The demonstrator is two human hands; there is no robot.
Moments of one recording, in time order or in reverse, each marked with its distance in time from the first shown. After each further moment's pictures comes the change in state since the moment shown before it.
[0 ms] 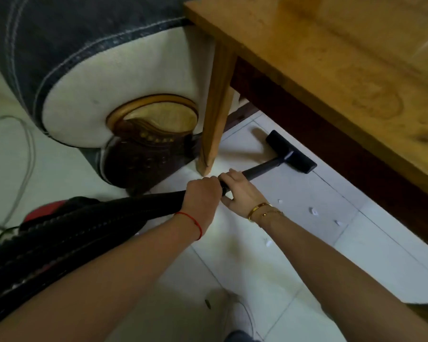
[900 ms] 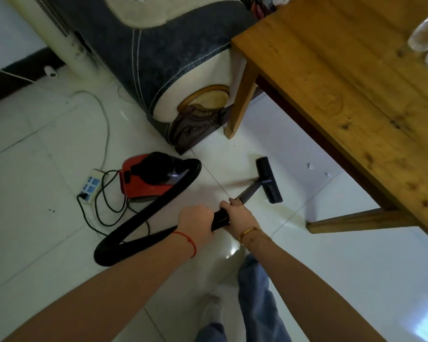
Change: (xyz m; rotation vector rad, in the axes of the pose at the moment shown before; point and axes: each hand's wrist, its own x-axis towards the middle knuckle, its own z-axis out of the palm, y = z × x) left_hand -0.254 -0.069 -0.183 -0.249 -0.591 0.027; right_hand -0.183 -0.252 -0.079 0.117 -0.385 0.277
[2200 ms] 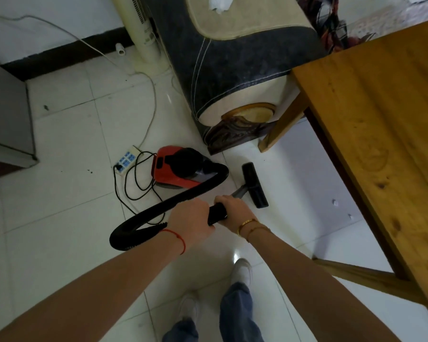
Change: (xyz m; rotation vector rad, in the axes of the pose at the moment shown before) left_hand -0.037 -0.038 -0.045 -0.260 0.166 -0.300; right_hand 0.039 -0.059 -0.061 -0.046 -0.187 -0.301
